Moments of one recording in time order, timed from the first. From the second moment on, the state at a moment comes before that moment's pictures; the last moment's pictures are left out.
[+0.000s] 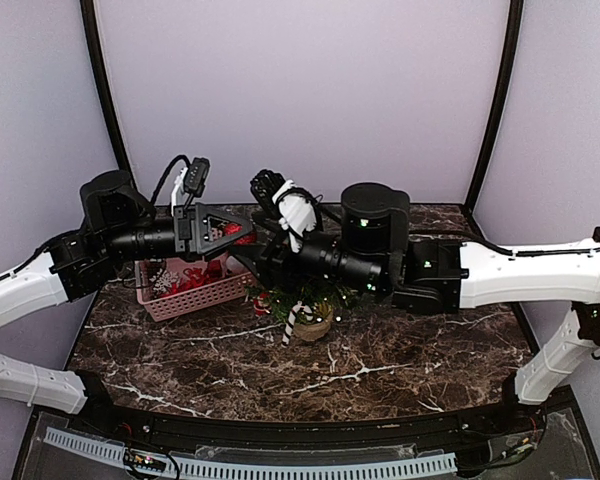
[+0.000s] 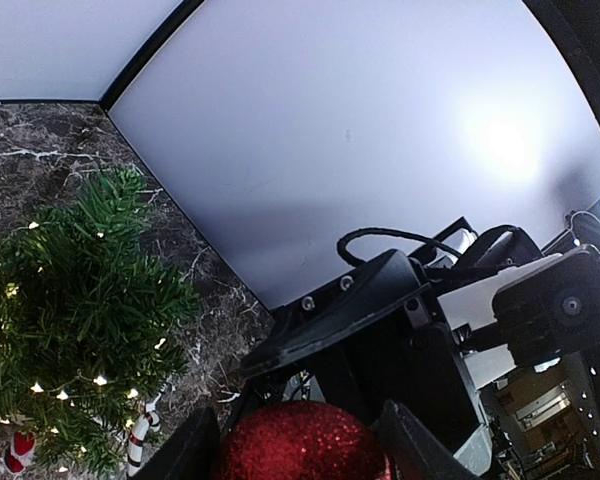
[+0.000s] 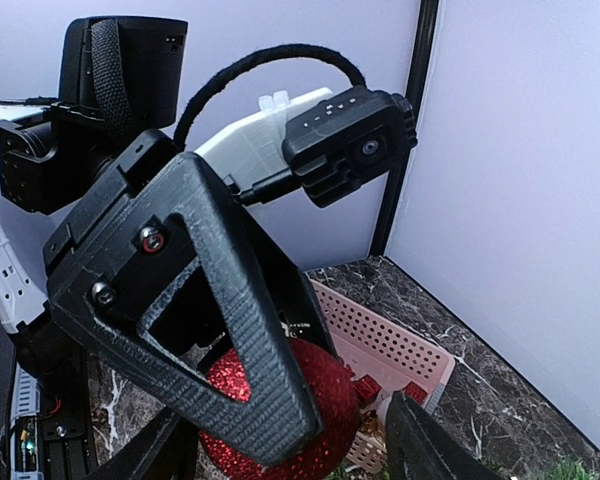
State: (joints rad) left arm -0.75 1.04 0.92 0.06 0.60 -0.81; right arm 1.28 1.54 1.30 0.18 0.17 -0.12
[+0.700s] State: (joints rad) left arm -0.76 1.08 0.92 0.10 0.63 -0.82; right arm 1.29 1.57 1.30 0.19 0.20 -0.15
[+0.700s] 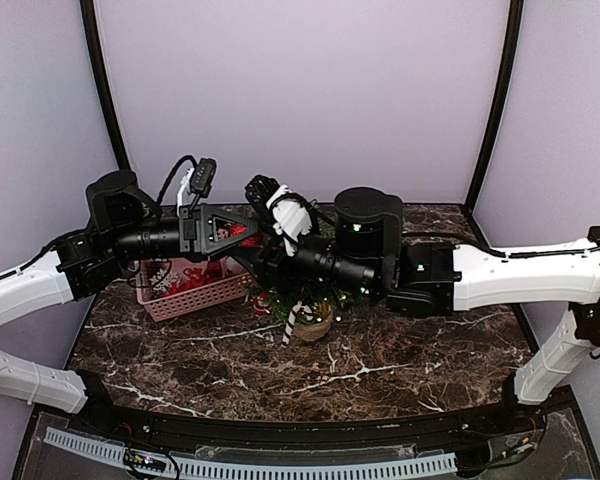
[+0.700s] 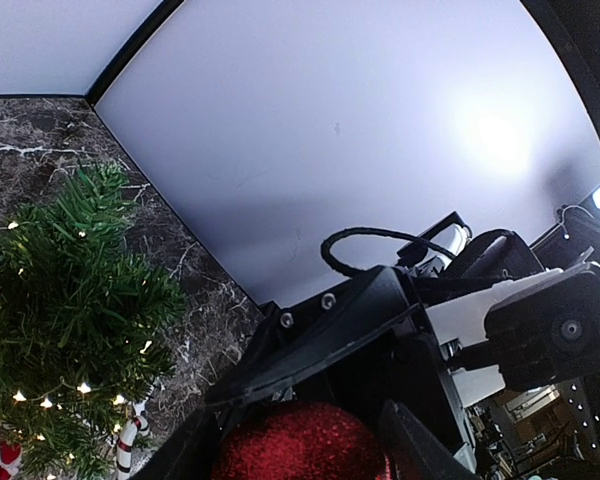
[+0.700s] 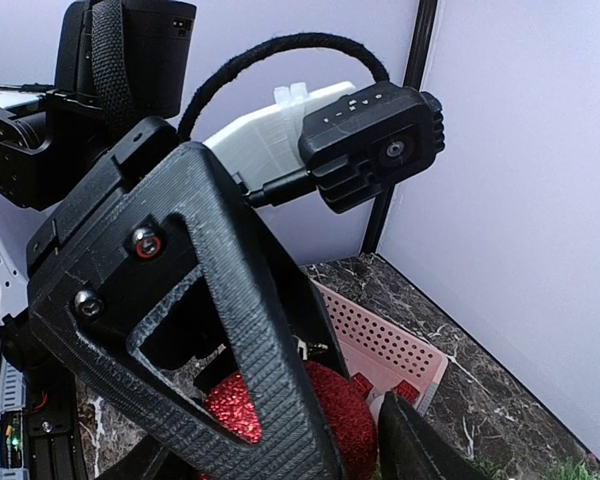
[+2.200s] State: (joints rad) left arm -0.76 1.07 0.84 0.18 0.56 -0.56; right arm 1.06 1.24 1.06 0.21 0.05 0.23
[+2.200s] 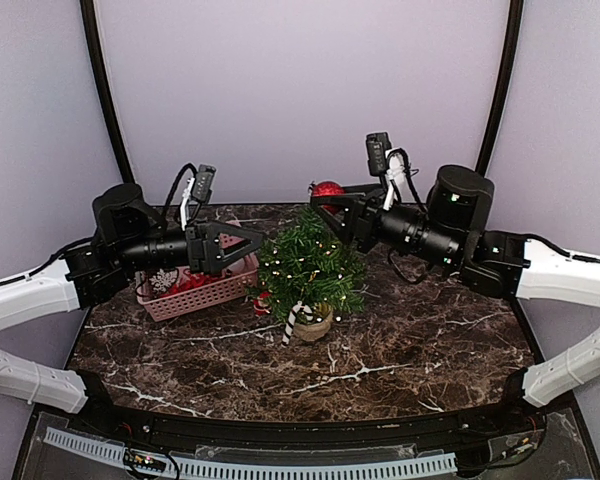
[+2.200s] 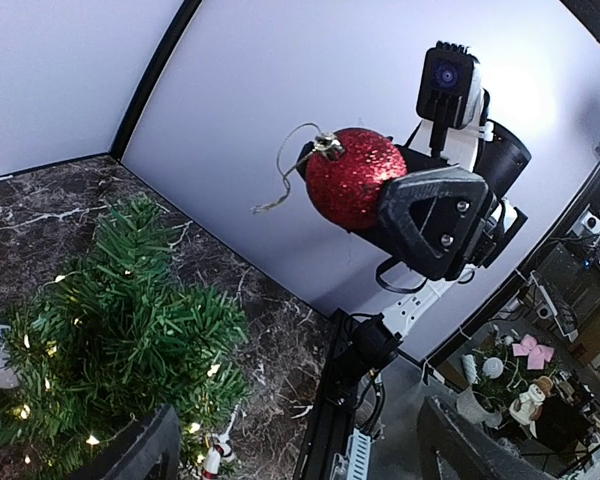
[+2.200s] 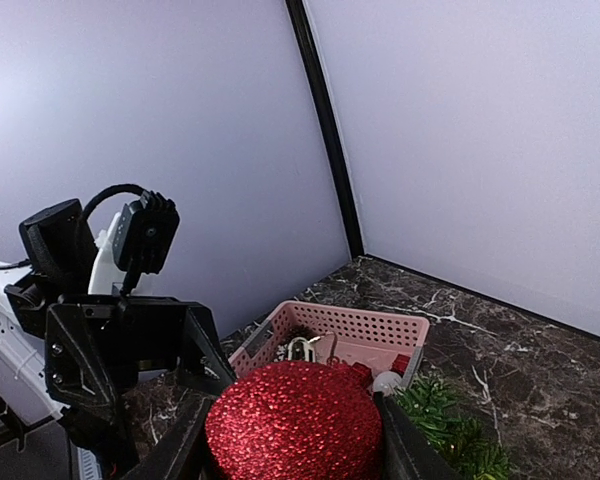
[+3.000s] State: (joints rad) left arm -0.85 1.31 1.01 0.36 0.60 -0.42; right arm 1.00 1.22 1.01 0.40 -0.32 0.45
